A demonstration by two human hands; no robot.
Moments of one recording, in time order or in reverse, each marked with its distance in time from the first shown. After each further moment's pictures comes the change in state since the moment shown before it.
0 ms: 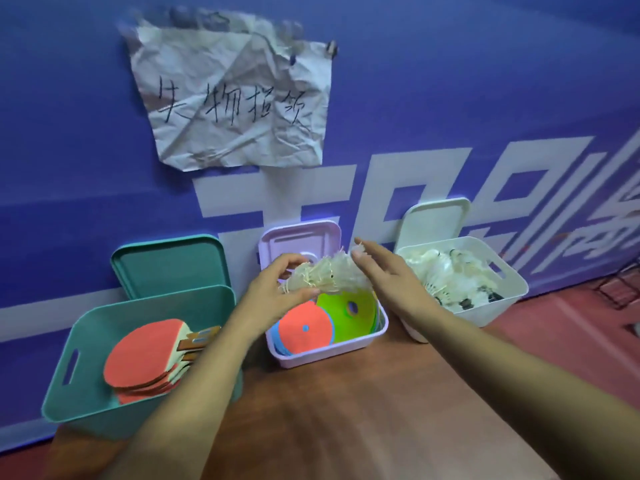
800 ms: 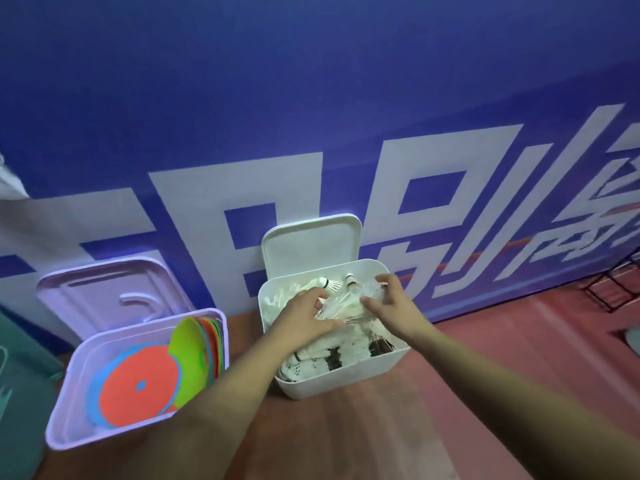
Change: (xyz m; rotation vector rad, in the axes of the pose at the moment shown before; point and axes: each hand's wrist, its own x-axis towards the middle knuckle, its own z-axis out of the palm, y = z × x) left_hand 0.229 0.023 0.410 0.288 -0.207 -0.259; right_hand 0.148 0.261 -0.354 -0.204 -0.052 0.291
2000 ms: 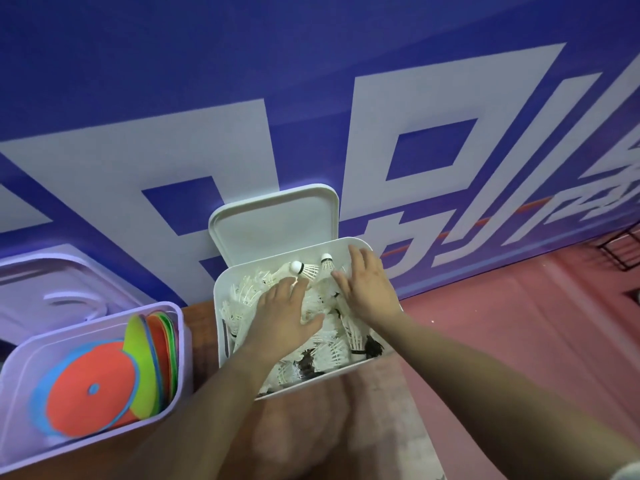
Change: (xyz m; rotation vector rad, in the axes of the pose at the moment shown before) left_hand 0.058 -0.036 0.063 0.585 0.069 0.043; right_hand 0.098 0.067 0.023 -0.512 0.120 -0.291
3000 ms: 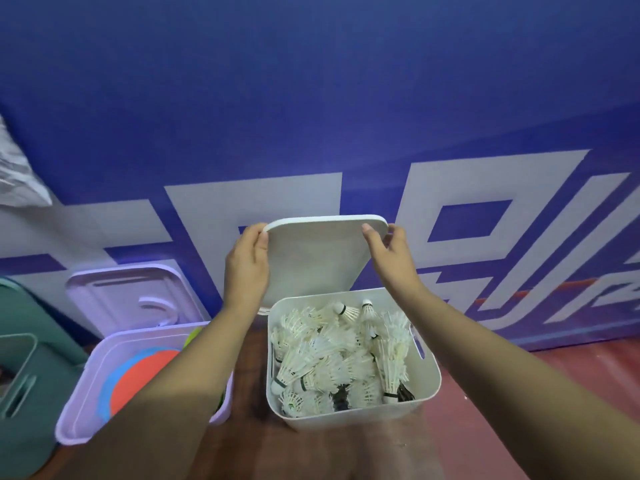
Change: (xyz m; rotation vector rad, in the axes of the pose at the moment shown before) left_hand -0.012 -0.039 -0.175 -0.571 0.783 -0.220; right_hand 0.059 -0.108 -0.097 0.826 0.088 0.178
